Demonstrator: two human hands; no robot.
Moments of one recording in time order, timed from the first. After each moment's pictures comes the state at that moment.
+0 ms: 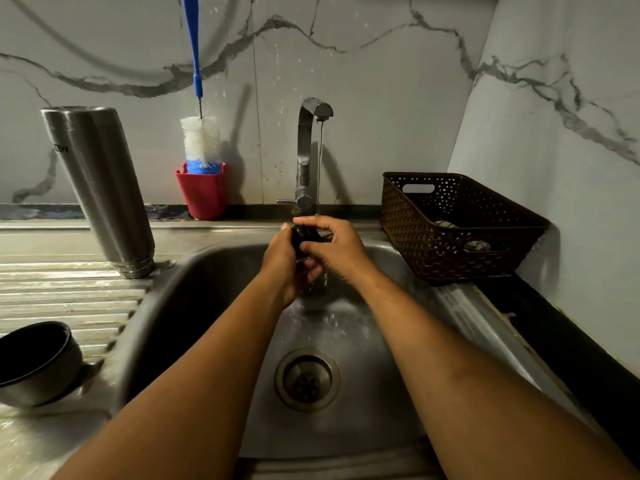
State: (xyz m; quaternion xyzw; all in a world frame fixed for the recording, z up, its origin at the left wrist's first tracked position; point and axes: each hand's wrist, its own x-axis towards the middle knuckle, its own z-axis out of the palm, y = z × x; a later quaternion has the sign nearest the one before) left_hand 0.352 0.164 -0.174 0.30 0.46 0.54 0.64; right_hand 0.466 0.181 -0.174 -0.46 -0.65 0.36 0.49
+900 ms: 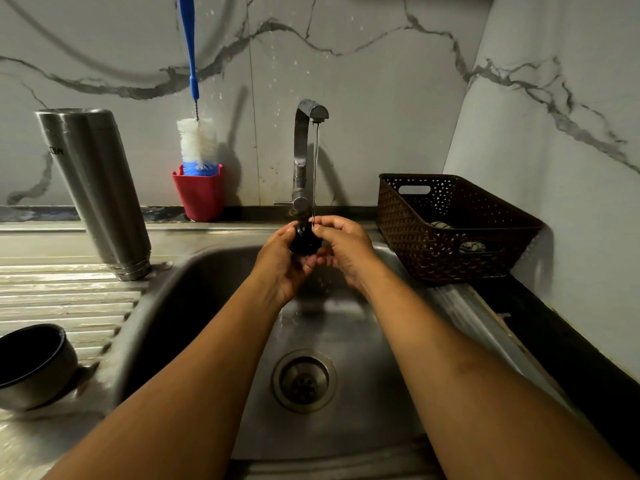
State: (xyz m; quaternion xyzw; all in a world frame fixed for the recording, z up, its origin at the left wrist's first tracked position) left_hand 0.350 0.164 -0.169 0.24 0.39 0.56 0.69; right_hand 0.472 0.186 -0.172 -0.49 -0.49 0.47 0.55
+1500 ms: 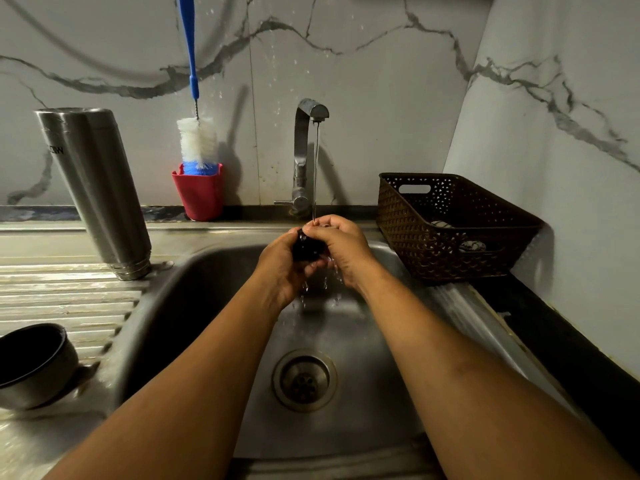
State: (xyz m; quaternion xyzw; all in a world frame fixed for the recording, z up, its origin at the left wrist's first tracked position) left_hand 0.353 0.159 -0.172 0.28 0.39 0.56 0.68; right_hand 0.466 0.178 -0.165 -0.49 -0.50 0.48 0.54
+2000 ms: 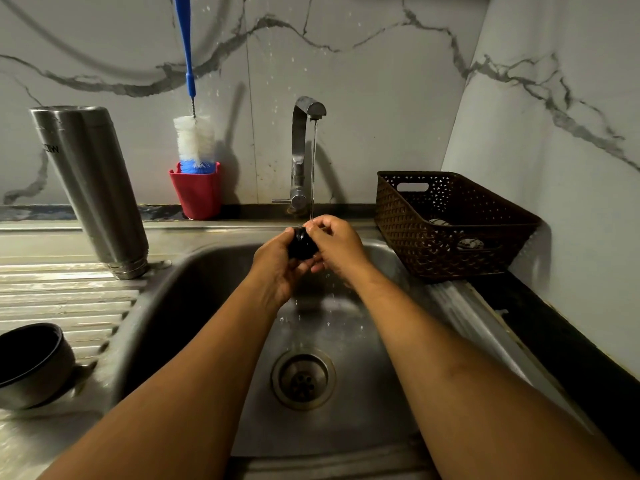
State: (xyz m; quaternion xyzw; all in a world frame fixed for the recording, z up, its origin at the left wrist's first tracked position) left_hand 0.351 0.166 -0.176 0.22 0.41 0.57 0.68; right_hand 0.466 0.179 -0.169 -0.53 -0.58 0.38 0.49
